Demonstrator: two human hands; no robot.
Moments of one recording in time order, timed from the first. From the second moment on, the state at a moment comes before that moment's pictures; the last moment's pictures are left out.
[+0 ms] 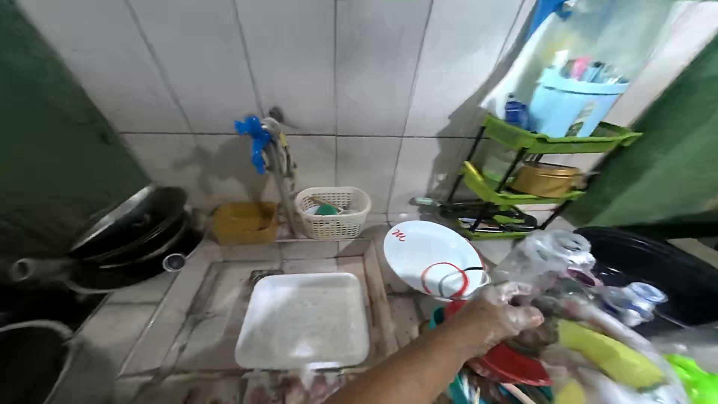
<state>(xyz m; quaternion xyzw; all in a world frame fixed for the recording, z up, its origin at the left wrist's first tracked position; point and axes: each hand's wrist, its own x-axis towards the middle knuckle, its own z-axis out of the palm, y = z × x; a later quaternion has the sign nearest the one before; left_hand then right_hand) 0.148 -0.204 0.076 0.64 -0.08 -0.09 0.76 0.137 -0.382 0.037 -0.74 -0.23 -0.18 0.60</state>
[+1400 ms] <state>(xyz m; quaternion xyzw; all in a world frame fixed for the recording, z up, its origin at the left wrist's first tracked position) -0.003 0.061 -0.073 0.83 0.34 -0.07 0.43 0.096 -0.021 -0.082 -0.72 -0.10 0.37 0.58</state>
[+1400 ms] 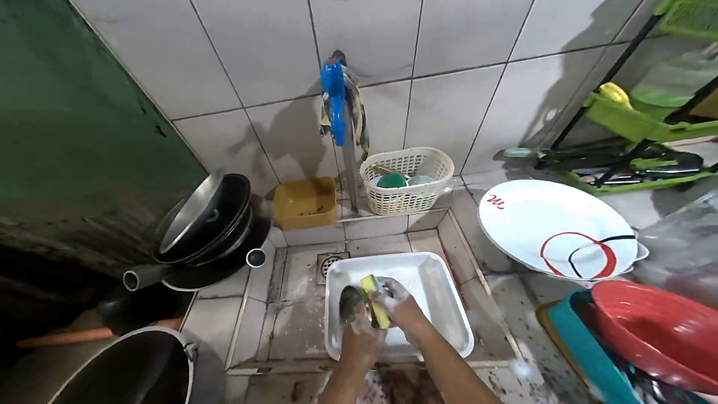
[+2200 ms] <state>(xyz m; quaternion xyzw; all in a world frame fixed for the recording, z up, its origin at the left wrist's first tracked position) -0.035 0.065 -0.087 0.65 0.37 0.06 0.66 0.072 -0.011 -0.076 -0.85 -0.43 0.11 0.29</state>
